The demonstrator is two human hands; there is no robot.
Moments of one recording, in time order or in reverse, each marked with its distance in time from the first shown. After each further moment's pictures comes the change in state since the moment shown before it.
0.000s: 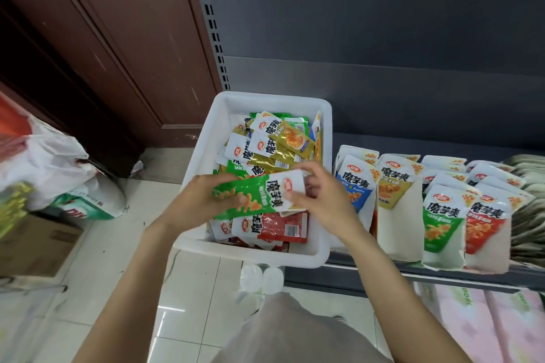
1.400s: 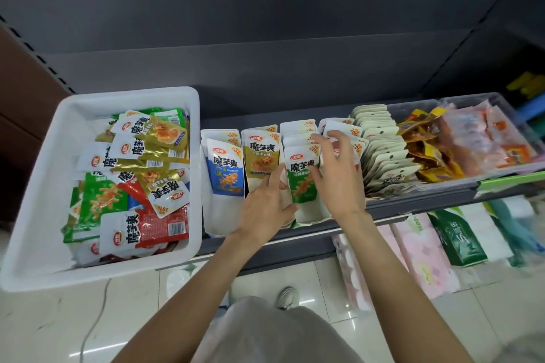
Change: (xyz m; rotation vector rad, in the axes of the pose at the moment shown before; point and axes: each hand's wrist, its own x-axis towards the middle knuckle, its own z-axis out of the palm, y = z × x) left_hand 0.058 0.141 0.272 0.208 -0.046 0.228; right_hand -0.082 0.097 -0.180 -0.883 0.652 0.030
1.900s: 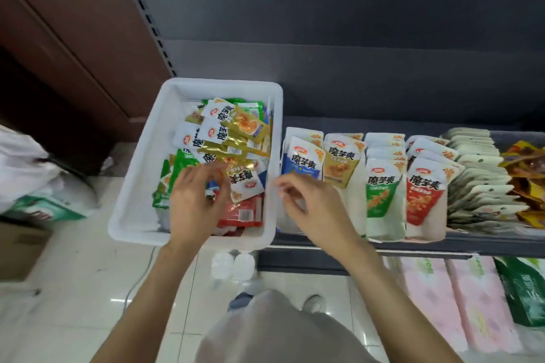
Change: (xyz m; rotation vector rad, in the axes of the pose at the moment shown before) left_hand -0.087 -0.124 -0.140 0.166 0.686 -0.005; right_hand -0.032 -0.140 0.016 0.531 -0.341 -0.401
